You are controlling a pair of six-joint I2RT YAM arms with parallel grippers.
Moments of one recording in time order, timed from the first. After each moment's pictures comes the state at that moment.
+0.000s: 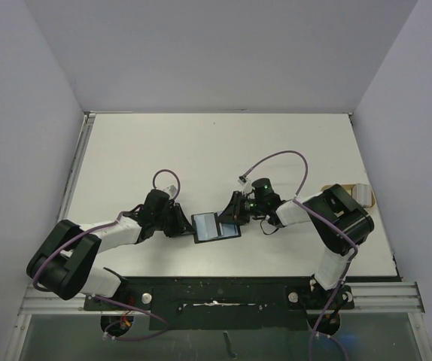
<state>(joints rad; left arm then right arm) -0.53 1.40 0.45 0.08 0.31 -0.85 0.55 1.78 0.64 0.46 -0.63 0.84</state>
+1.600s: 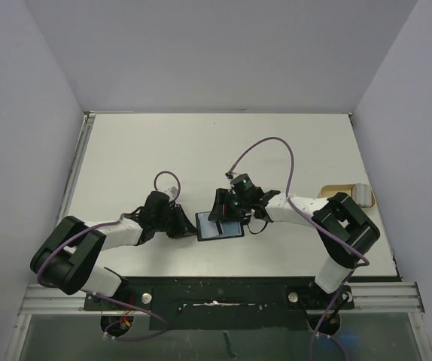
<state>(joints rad) -0.53 1.44 0.42 0.20 0.37 -0.91 0.73 1.67 0.86 -0.05 -0.24 0.71</state>
